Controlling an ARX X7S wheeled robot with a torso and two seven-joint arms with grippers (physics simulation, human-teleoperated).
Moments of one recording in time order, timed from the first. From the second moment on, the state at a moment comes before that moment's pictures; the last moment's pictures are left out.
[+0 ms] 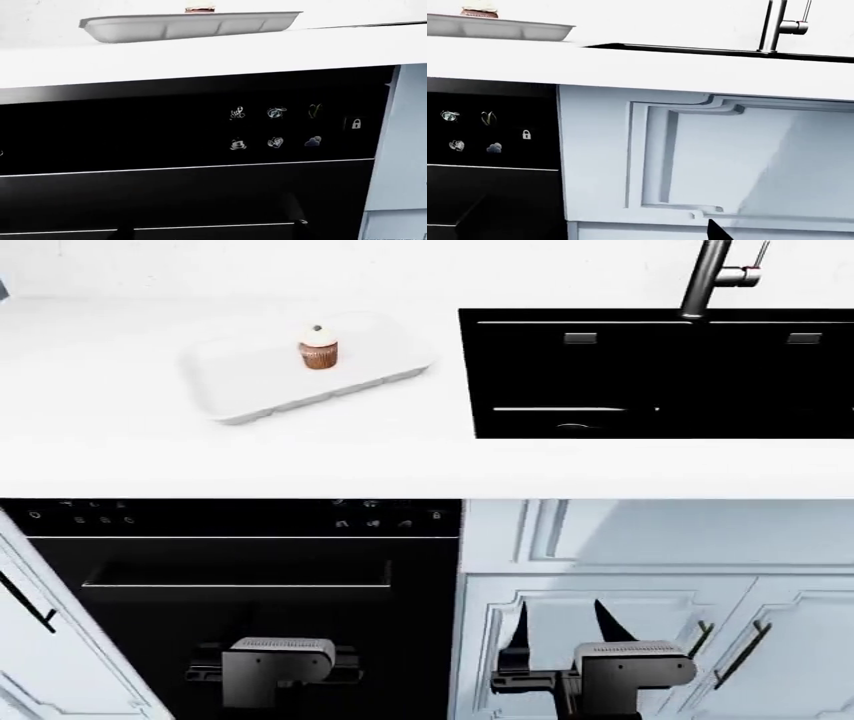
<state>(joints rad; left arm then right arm) -0.02 -0.15 0.20 -0.04 -0.09 0.02 -0.20 -0.01 0.16 -0.20 -0.01 0.09 -0.03 0.21</state>
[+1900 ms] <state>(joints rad) -0.03 -0.19 0.24 -0.03 -0.15 0.01 -0.25 0.00 0.20 -0.25 -0.01 0.15 -0.03 0.25</state>
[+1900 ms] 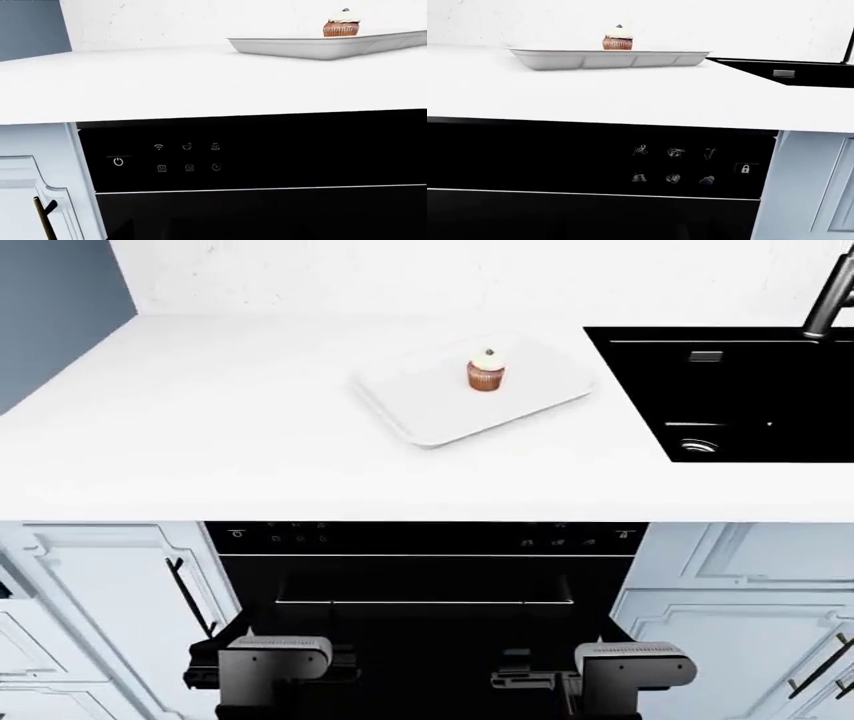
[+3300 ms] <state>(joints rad) -1.06 -1.21 0.47 1.00 -1.65 -0.71 -1.15 0.84 1.05 -0.21 -1.00 1.89 0.88 1.29</state>
